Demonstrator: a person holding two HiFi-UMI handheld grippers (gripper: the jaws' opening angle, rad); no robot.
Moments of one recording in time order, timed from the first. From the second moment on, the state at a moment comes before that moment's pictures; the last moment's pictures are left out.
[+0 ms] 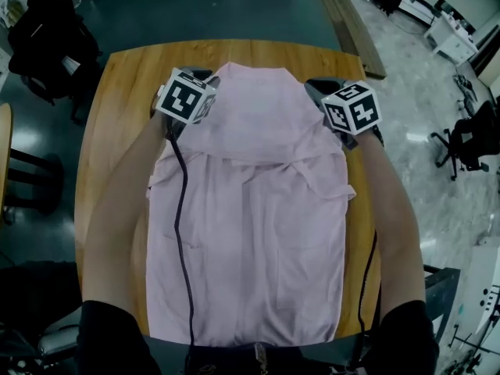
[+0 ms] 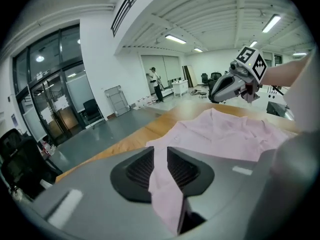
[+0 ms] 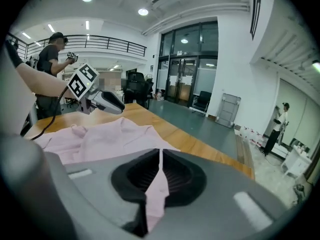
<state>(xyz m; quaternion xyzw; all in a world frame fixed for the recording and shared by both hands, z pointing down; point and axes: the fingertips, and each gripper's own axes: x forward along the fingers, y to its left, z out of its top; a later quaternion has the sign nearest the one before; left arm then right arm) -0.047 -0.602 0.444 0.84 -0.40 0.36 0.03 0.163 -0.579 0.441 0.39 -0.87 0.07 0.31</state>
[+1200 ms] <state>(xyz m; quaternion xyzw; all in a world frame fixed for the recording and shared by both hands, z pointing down) -0.047 -0.683 0.565 0.83 -0.34 0.42 0.10 0.148 -0.650 0.559 0.33 -0.85 0.08 0.40</state>
